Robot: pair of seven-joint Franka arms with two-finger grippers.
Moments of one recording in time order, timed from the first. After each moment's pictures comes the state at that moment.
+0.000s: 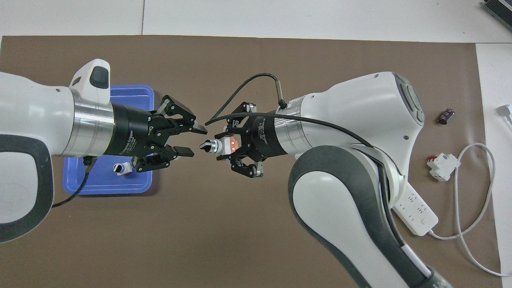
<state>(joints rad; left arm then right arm) -0.23 -0.08 -0.10 -1.79 -0.67 1.87 -0.96 0.50 0.17 0.01 -1.65 0.82 2.05 1.68</state>
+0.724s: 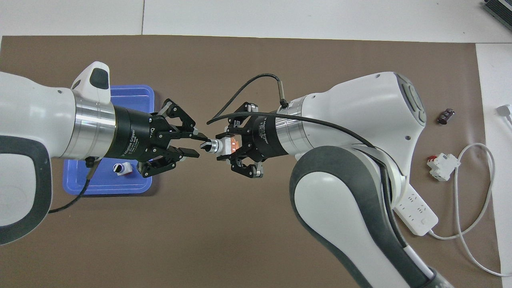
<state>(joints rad) -0.24 -0.08 -0.10 -1.78 -0.67 1.85 -1.09 0.50 0.17 0.00 -1.66 0.82 2.05 1.72</state>
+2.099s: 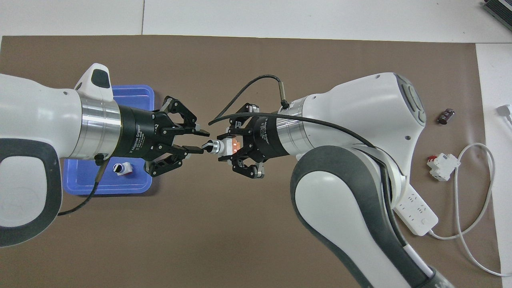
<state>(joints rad) -0.26 -0.08 -0.10 -1.80 -0.67 1.90 -1.25 0.50 0.16 0.00 -1.66 0.82 2.05 1.72</state>
